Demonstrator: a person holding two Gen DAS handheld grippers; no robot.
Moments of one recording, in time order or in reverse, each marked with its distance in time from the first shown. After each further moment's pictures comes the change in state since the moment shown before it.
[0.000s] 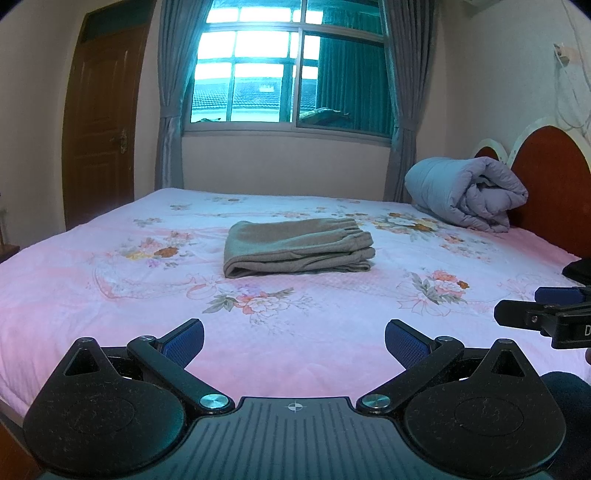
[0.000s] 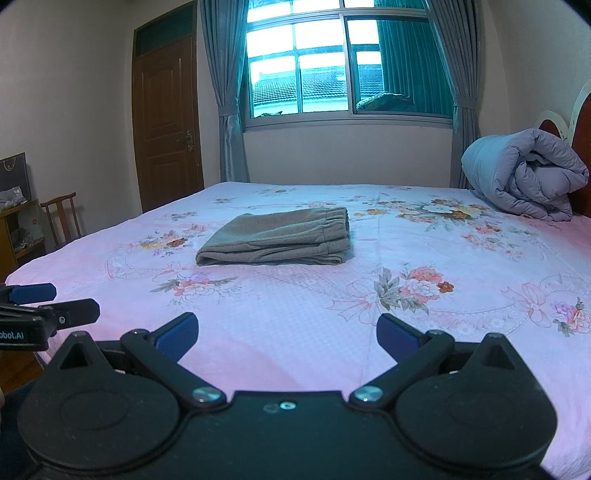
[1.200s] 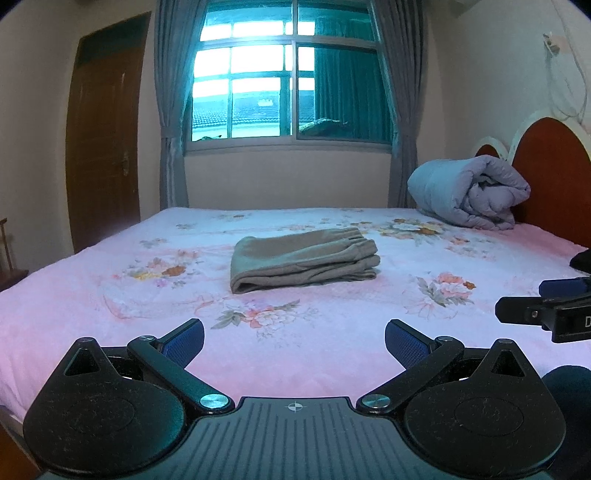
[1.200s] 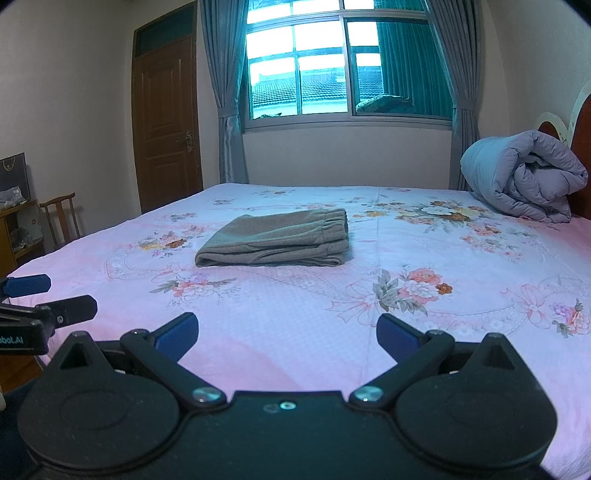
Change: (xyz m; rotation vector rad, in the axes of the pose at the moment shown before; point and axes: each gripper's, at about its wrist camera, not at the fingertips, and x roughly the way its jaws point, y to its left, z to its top) left arm -0.010 -0.011 0.001 0.053 -0.042 0.039; right arm -0.002 -0.002 0.000 -0.002 -0.004 -0.002
